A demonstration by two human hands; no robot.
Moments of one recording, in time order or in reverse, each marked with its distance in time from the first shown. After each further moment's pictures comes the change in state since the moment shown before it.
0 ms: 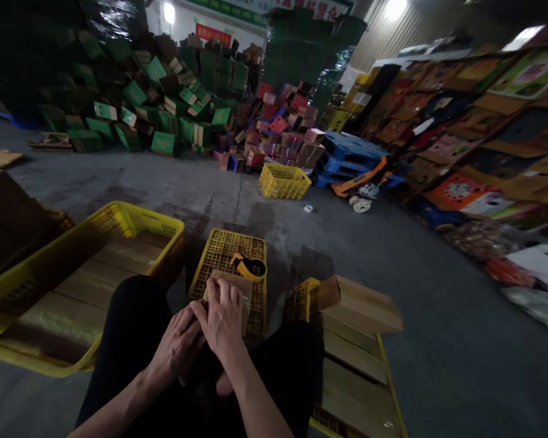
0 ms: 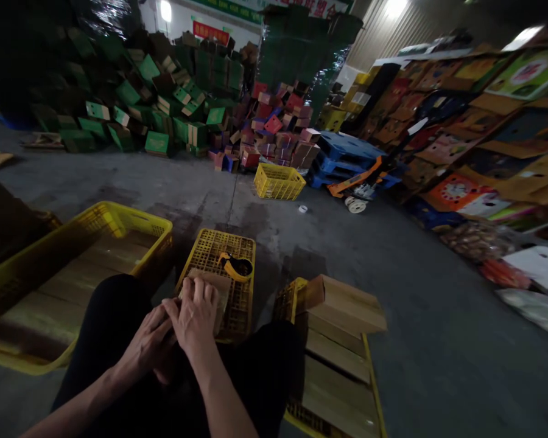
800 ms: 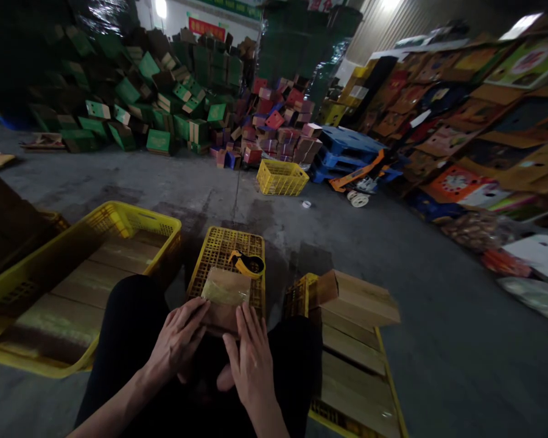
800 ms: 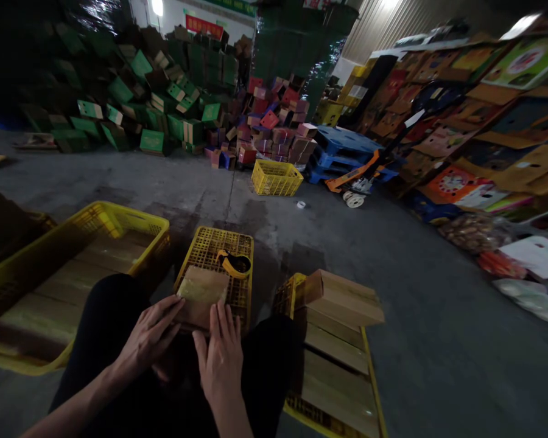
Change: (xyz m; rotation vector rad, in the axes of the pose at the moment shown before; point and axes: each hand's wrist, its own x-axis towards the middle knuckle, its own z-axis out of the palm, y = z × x) left_hand 0.009 0.008 -0.012 0.056 -0.080 0.016; right_hand -0.097 0.058 -0.002 0.037 0.088 0.022
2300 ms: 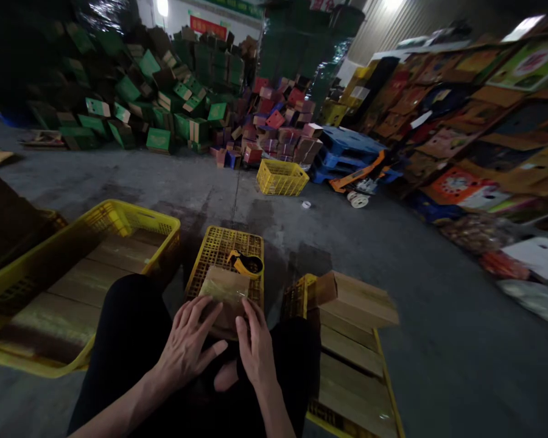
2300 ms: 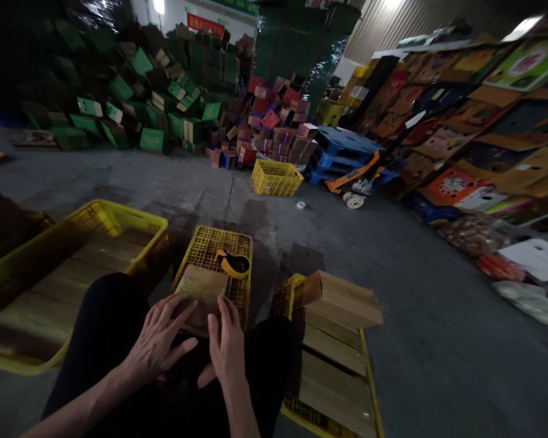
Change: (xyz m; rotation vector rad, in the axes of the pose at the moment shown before) left_hand 0.020 0.041 -0.007 0.089 -0.051 0.013; right_hand 0.020 0.029 0.008 0.428 0.048 0.183
